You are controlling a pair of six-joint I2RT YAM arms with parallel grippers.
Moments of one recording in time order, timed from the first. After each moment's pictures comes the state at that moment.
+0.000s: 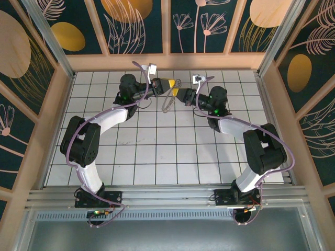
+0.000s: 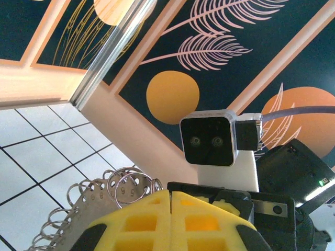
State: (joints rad) left arm -0.44 1.83 1.22 0.74 0.80 -0.78; right arm 0.40 1.64 0.90 0.86 -0.75 0.83
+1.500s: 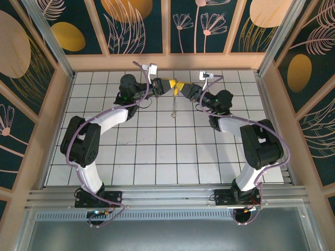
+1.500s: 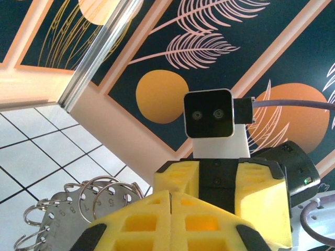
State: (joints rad) left arm -0.45 1.83 1.22 0.78 0.83 -0.80; right arm 0.36 1.71 0.89 1.24 -0.79 1.08
